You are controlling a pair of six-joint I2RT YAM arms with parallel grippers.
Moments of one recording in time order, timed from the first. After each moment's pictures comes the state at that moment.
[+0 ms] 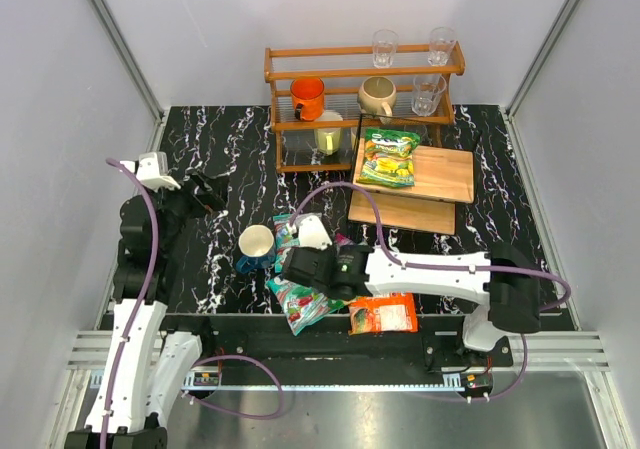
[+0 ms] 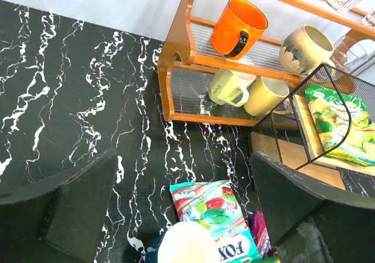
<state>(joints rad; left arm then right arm) -0.03 0.62 0.76 -0.23 0.15 -0.38 1.32 1.65 1.30 -0.85 0.62 0.67</state>
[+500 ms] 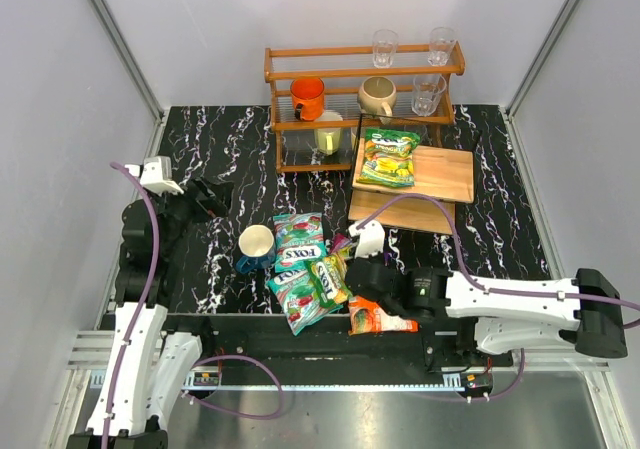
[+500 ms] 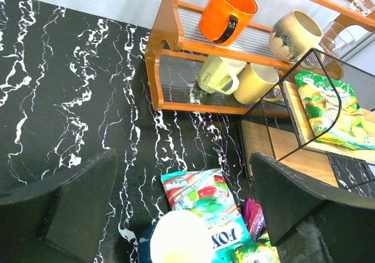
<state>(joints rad) -0.03 0.60 0.72 -0.24 0.21 -0.40 1.33 1.13 0.81 -0.43 0.66 0.71</state>
